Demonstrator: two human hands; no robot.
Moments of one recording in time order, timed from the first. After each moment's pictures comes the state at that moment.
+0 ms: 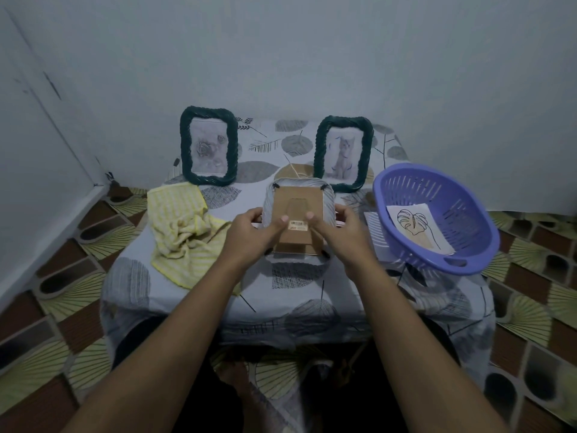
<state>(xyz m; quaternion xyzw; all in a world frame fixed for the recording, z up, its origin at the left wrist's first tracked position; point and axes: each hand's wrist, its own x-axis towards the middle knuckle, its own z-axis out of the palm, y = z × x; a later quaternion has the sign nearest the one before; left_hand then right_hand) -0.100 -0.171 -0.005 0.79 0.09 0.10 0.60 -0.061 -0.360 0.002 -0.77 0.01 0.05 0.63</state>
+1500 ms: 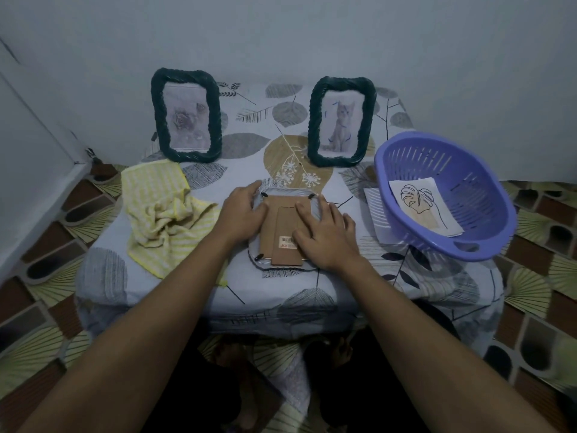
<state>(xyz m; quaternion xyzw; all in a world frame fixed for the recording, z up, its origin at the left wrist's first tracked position) -0.042 -0.160 -0.038 0.93 0.06 0.05 0.36 -0.039 -0.360 -0.060 -0.97 -0.16 0.08 0.15</state>
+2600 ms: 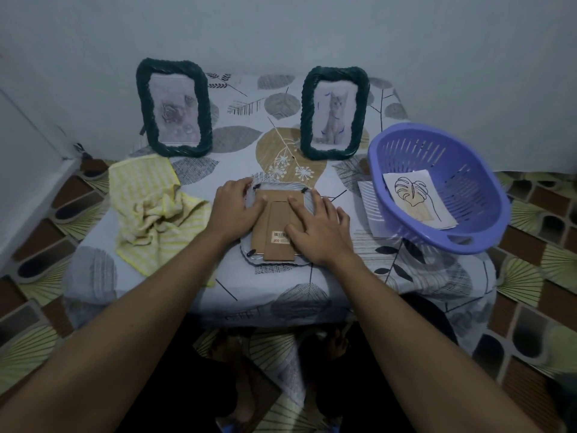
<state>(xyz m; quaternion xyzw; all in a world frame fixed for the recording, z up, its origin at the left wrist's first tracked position) -0.031 -0.157 -0.060 0.93 0.06 0.09 0.34 -0.039 -0.358 -0.061 -0.97 -0.15 0.07 0.17</state>
